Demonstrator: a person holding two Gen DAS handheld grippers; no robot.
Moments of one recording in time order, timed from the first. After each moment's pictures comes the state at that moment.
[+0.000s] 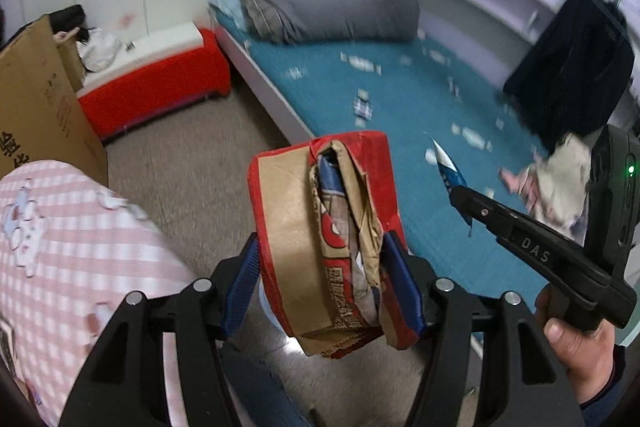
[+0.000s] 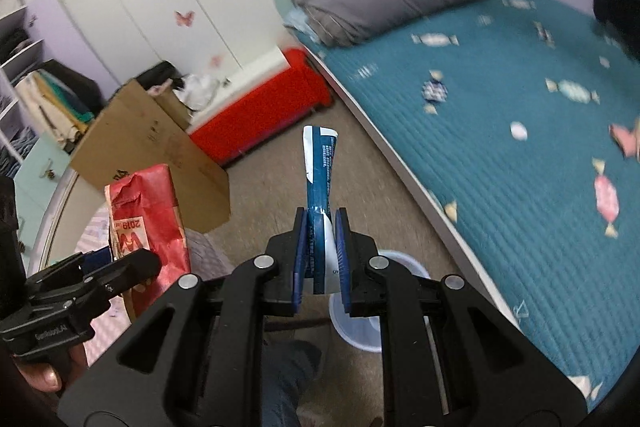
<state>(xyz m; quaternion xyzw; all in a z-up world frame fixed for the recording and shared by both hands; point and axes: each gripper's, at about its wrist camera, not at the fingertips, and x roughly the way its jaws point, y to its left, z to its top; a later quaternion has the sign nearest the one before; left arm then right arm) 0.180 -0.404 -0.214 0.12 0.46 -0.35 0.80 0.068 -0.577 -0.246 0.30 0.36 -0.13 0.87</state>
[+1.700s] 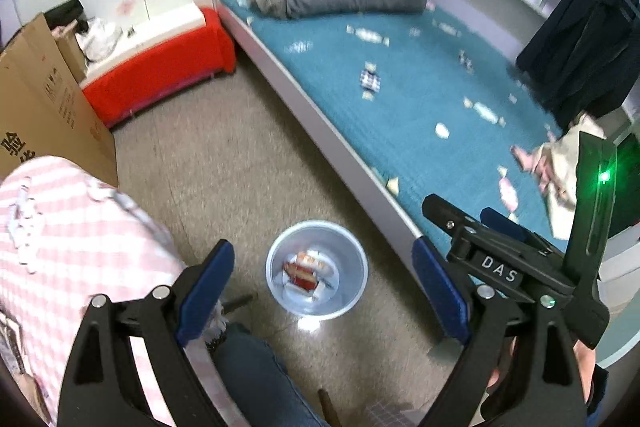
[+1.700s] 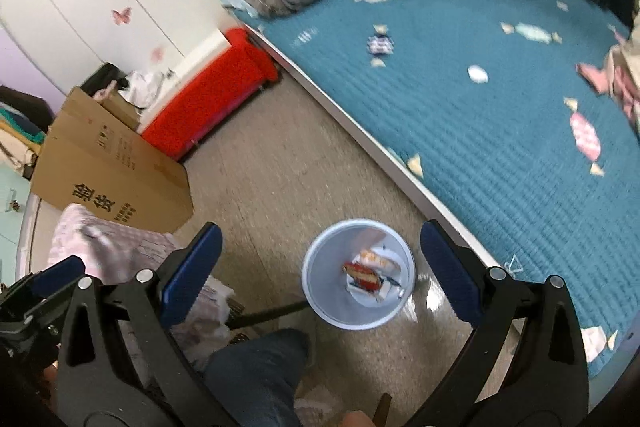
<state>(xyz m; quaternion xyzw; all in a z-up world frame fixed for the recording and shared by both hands) 0.179 -0.412 -0.198 0.13 0.48 -0.33 0.80 0.068 -0.571 -0.250 0.32 0.38 -0.20 0.85</state>
